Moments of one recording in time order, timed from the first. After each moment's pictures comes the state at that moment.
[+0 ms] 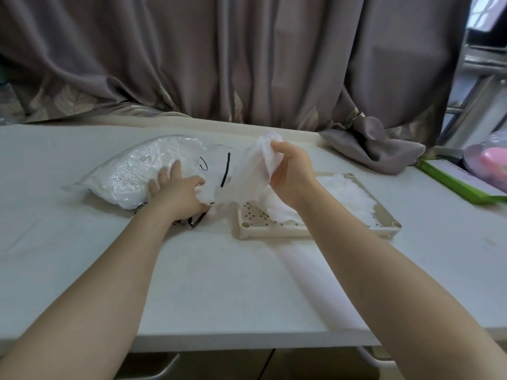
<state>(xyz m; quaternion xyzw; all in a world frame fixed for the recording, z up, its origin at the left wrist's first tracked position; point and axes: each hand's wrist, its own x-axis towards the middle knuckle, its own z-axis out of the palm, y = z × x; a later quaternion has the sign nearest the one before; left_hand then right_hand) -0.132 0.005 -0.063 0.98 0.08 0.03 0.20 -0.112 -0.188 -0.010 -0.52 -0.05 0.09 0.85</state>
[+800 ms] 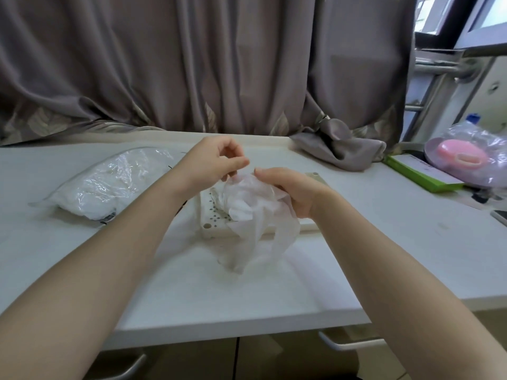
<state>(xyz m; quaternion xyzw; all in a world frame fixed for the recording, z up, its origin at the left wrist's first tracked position) -0.155 -0.099 0.018 0.82 -0.19 0.11 0.52 -0.146 -0.277 0.002 -0.65 -0.19 0.31 0.67</state>
